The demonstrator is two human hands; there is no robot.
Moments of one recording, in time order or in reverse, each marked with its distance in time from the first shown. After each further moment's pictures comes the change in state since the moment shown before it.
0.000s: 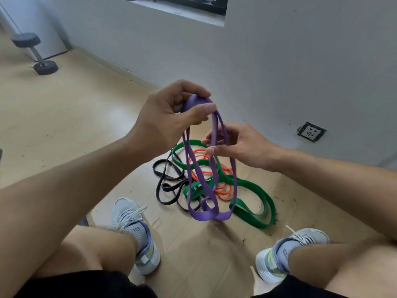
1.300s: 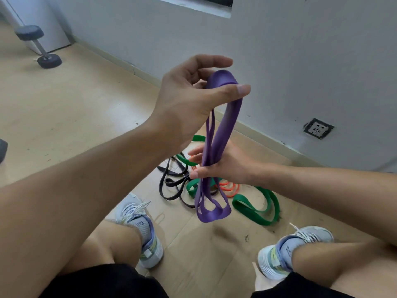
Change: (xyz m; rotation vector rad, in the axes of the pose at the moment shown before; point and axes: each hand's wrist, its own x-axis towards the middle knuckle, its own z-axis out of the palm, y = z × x) left_hand 0.010 0.025 0.025 -0.304 0.121 -0.128; right_hand 0.010 0.025 0.055 -0.003 -0.075 -0.011
